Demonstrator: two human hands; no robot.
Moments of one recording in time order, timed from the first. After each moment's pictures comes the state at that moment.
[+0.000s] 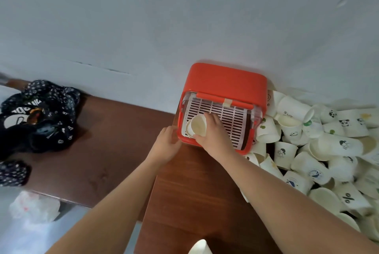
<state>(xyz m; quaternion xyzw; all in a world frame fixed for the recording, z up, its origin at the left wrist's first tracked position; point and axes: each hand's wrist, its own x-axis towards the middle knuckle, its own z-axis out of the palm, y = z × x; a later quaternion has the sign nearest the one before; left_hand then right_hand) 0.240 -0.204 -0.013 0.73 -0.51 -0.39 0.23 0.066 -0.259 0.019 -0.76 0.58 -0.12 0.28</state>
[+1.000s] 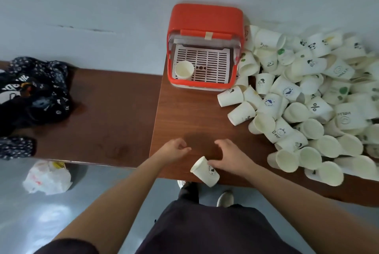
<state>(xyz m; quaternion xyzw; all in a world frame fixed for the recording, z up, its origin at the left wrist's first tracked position) 0.194 -0.010 -0.044 0.66 -0.55 -0.51 -0.03 -0.045 -0.007 -0.009 -0.66 0.60 0.11 0.44</state>
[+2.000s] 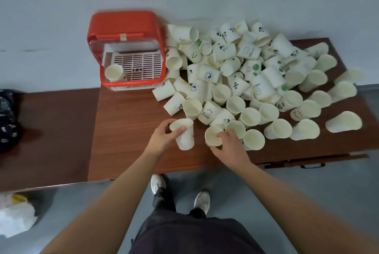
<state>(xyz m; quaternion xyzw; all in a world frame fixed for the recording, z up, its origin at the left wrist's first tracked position) -0.007 0.016 0.003 0.61 -0.44 -0.60 0.26 -0.246 0.068 -0.004 -0.62 0.73 -0.05 0.27</state>
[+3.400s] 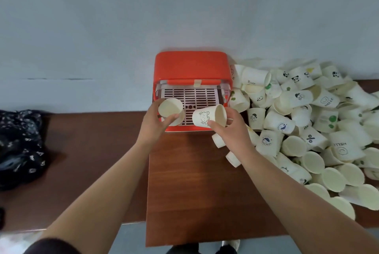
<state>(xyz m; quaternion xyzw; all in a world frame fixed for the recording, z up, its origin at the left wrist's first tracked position) 0.231 -0.229 0.017 0.64 -0.56 -0.41 0.31 -0.009 -0.184 0.059 -0.45 0.72 -0.32 0.42</state>
